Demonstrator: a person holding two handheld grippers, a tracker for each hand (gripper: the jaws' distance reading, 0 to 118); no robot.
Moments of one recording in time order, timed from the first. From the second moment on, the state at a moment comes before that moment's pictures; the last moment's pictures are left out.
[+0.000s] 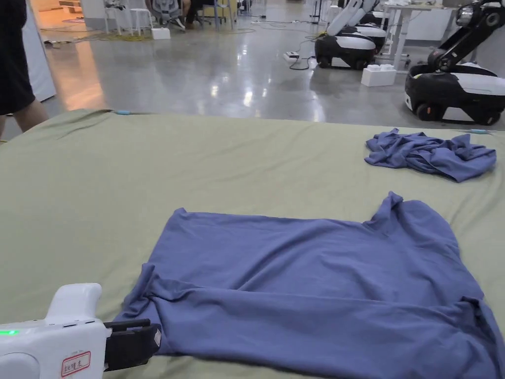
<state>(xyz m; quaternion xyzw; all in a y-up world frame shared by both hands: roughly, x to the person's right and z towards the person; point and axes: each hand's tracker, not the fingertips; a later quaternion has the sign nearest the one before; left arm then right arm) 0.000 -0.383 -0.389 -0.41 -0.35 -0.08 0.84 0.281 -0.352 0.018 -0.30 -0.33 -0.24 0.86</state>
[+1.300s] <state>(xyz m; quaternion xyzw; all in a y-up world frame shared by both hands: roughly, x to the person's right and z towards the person) -0.009 -0.346 -0.364 -0.38 -0.34 -0.09 0.85 0.356 -0.353 -0.005 -0.32 -0.35 -0.21 0.86</state>
